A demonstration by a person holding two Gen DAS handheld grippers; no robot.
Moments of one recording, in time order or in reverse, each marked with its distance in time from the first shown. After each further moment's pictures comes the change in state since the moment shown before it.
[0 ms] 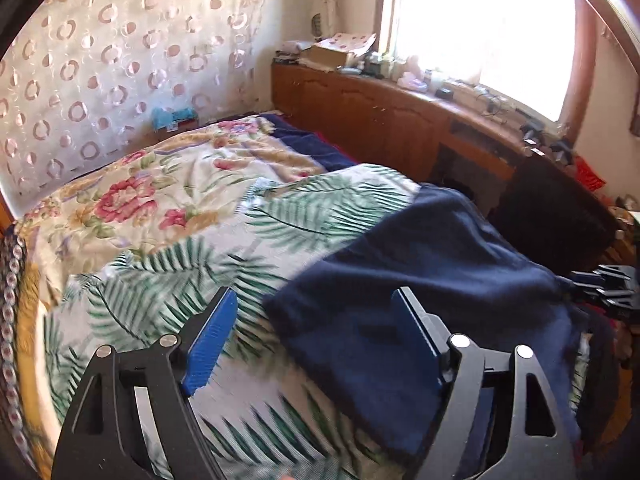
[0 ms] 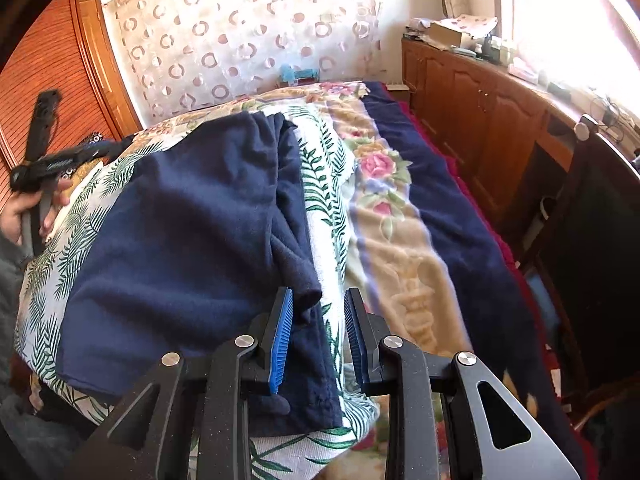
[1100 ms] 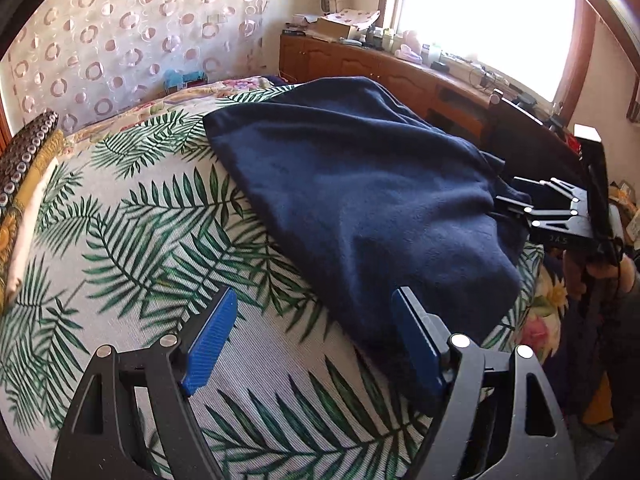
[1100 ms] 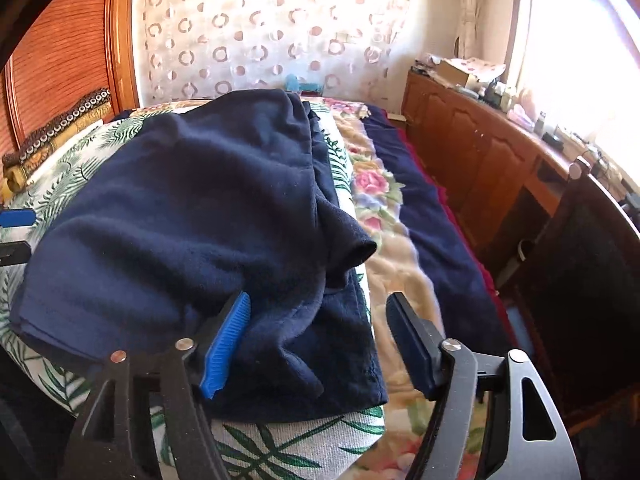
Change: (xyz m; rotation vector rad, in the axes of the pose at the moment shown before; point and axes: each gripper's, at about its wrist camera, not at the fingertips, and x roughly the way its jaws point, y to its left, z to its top) left arm -0.059 -0.093 -0.139 -0.081 0.083 0.038; right arm 0.022 0.035 -0.038 -0.184 -0.072 -0.117
